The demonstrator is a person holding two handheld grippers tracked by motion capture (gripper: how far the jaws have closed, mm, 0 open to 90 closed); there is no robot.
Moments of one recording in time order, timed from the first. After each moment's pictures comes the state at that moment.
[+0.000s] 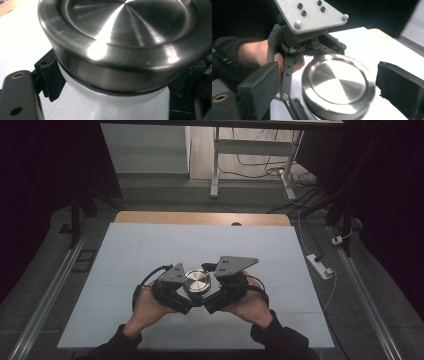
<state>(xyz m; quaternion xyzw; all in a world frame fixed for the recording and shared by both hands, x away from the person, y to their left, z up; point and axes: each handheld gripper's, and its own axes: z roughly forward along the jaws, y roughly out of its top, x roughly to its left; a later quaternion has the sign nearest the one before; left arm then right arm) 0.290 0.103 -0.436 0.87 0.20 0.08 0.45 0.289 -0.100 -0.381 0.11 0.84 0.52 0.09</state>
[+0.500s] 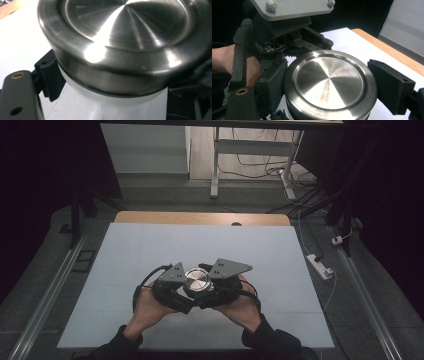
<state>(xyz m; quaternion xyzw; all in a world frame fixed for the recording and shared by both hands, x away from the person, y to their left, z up) 0.287 0.102 -0.433 0.86 0.20 0.08 0.46 0.288 -0.090 -0.397 0.15 0.83 0.52 0.14</state>
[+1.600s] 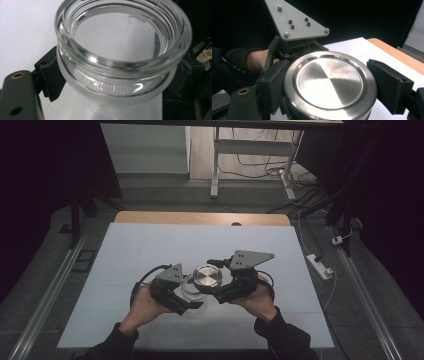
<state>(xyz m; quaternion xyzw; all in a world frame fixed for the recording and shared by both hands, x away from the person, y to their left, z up) 0.297 0.113 -0.440 0.88 0.17 0.04 0.45 0.306 -0.128 -0.380 0.11 0.81 0.57 0.06</state>
